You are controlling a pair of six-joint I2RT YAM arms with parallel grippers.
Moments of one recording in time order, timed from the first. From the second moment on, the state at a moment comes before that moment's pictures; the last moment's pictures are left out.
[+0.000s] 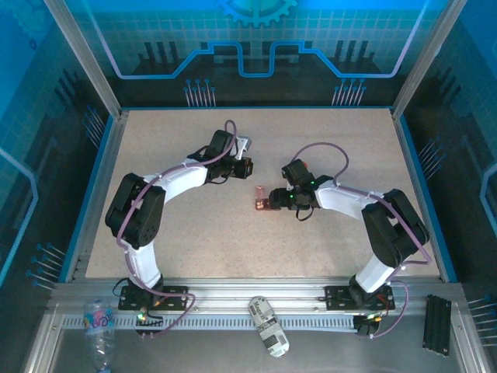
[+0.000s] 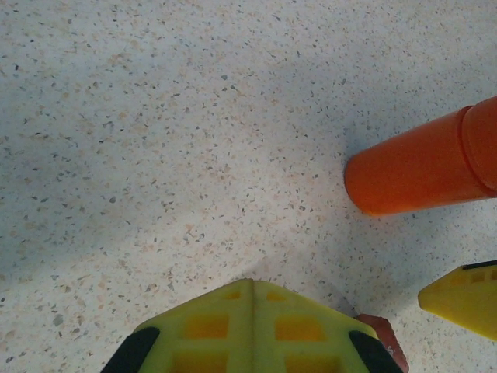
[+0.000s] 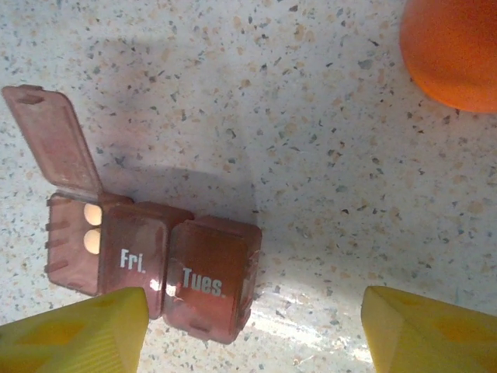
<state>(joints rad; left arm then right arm) -0.44 1.86 1.25 -0.19 0.31 -0.31 0.54 1.66 0.94 -0.40 -0.06 0.51</state>
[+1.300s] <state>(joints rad) -0.47 2.05 1.46 -0.43 0.35 -0.32 0.54 1.69 0.94 -0.39 -0.06 0.51</state>
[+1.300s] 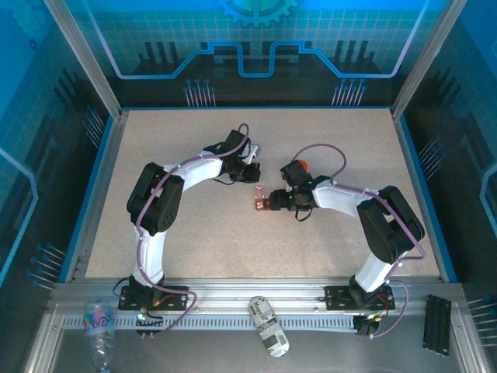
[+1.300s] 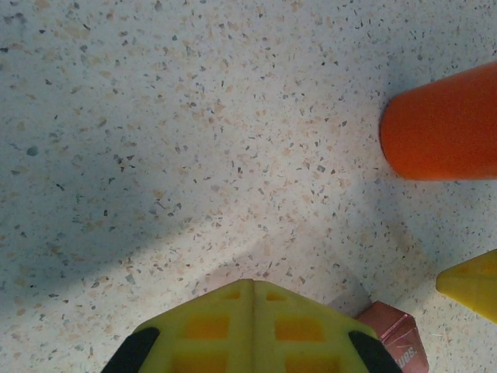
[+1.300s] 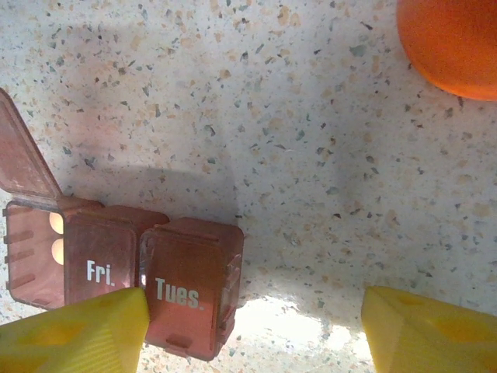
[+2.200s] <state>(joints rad) -0.48 2.07 1.46 -0.48 0.43 -0.29 0.54 1.70 0.95 -0.39 -0.06 0.53</state>
